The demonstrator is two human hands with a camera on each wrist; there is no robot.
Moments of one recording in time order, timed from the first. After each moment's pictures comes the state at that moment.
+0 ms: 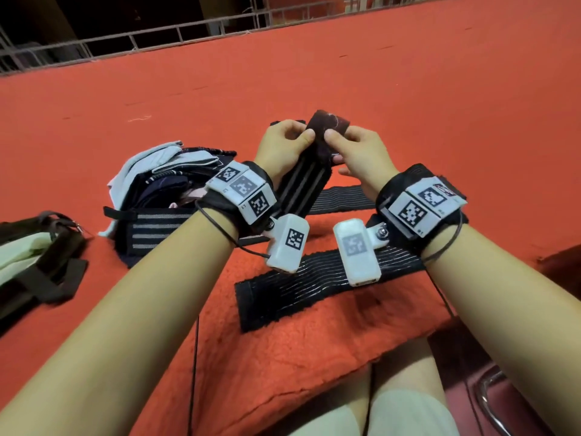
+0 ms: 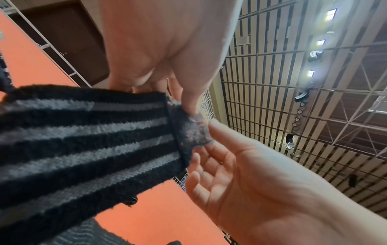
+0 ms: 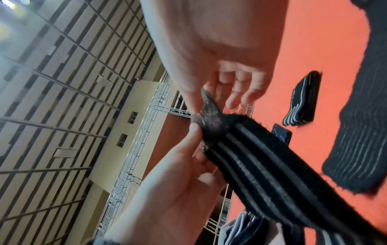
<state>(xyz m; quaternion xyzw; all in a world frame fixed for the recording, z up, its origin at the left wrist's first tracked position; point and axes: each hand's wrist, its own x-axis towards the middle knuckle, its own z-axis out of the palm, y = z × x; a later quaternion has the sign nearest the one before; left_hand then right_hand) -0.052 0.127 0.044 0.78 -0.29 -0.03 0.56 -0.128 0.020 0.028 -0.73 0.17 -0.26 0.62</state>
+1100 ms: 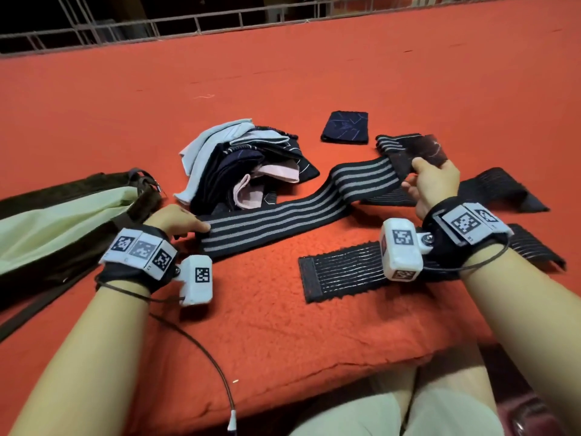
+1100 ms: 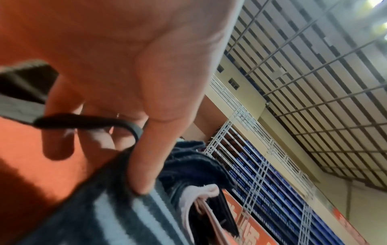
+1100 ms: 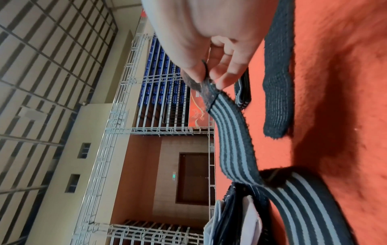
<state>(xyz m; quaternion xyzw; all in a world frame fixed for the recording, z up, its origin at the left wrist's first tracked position) -0.007 0.412 -0.029 0.95 0.04 -0.13 0.29 -0.112 0.045 -0.019 -0.52 0.30 -0.36 0.72</state>
